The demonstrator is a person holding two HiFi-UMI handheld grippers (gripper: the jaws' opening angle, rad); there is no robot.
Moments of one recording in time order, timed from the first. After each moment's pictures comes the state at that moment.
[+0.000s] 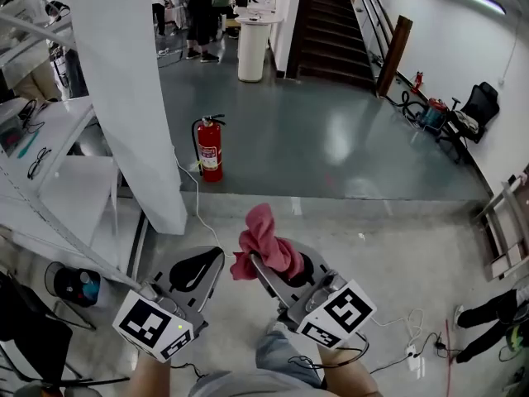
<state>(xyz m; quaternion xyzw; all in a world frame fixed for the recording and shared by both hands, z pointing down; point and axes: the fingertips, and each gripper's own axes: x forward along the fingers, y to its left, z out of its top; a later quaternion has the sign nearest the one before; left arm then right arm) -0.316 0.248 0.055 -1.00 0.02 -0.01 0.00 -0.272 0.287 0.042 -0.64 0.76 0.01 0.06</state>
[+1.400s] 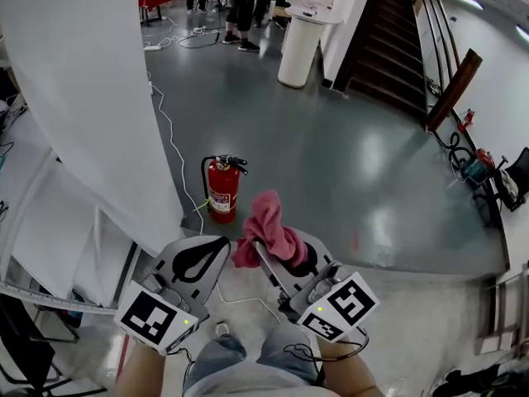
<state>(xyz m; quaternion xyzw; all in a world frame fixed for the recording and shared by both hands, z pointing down) -0.059 -0.104 0.067 -0.99 0.11 -0.03 0.02 -0.010 -0.083 0.057 -0.58 0.81 -0.02 0.04</state>
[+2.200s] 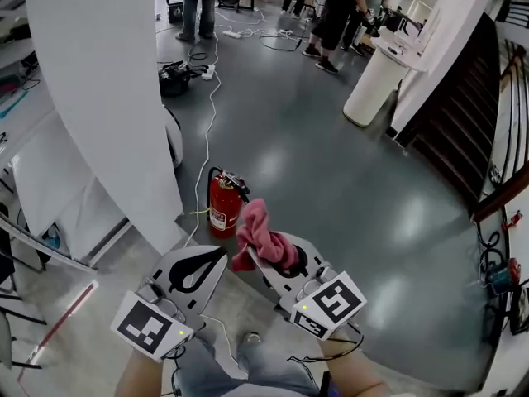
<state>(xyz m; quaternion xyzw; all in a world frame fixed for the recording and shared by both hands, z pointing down) 0.091 -0.171 0.111 -0.95 0.30 -0.02 -0.02 0.141 -0.193 0.130 -0.39 0.92 -0.04 -0.05</state>
